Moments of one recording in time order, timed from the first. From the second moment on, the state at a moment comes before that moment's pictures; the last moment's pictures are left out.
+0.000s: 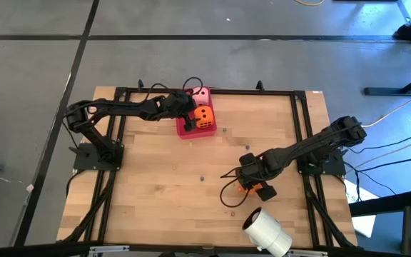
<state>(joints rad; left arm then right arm) 0.45 1.55 0.92 0.03 -0.09 0.20 0.39 1.63 1.06 -0.88 -0.08 -0.10</state>
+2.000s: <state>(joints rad) 0.42 1.44 0.92 0.05 -0.08 0.05 0.14 1.64 1.29 -0.79 0.19 -0.04</state>
